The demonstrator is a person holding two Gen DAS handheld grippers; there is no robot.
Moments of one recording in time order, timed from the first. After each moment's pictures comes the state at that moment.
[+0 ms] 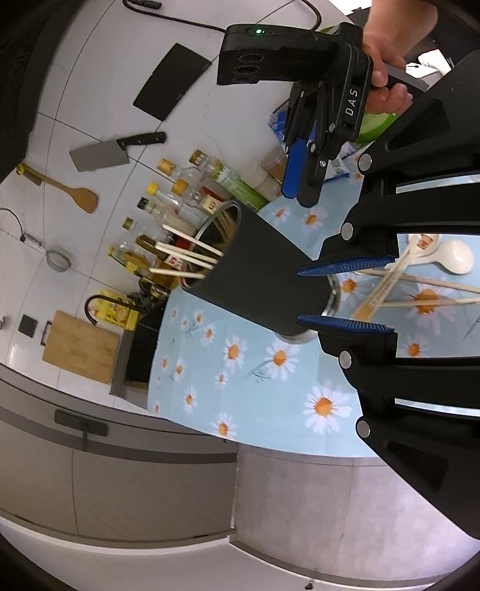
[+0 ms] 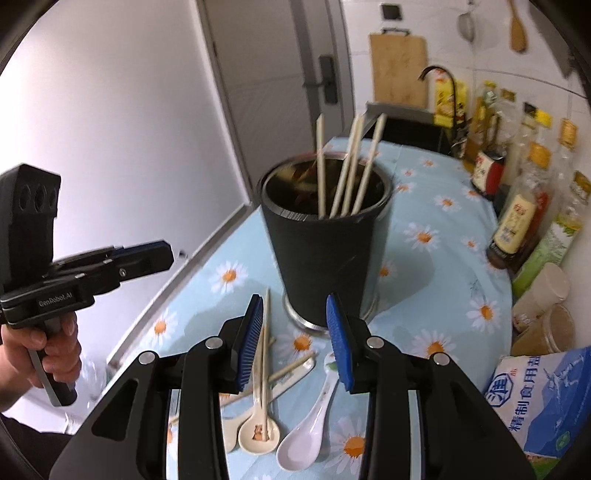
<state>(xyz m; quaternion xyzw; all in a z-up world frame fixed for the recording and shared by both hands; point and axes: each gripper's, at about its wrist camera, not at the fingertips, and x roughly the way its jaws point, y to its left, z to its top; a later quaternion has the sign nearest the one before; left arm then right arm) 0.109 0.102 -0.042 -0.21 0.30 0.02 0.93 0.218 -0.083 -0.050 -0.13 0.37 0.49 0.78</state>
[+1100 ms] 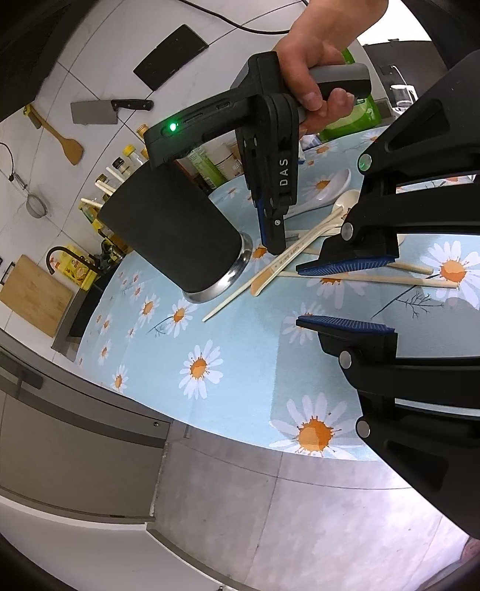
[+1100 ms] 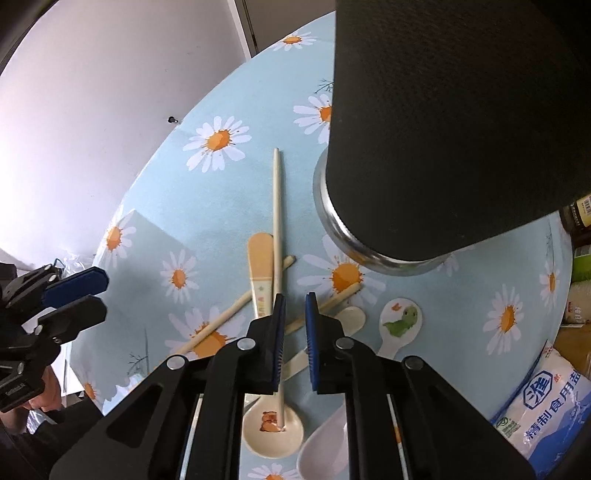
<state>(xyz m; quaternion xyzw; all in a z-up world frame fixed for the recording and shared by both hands) 0.056 0.110 -0.122 -0.31 0.35 0.03 0.88 0.229 0.022 -0.155 -0.30 0.56 0.43 0.64</state>
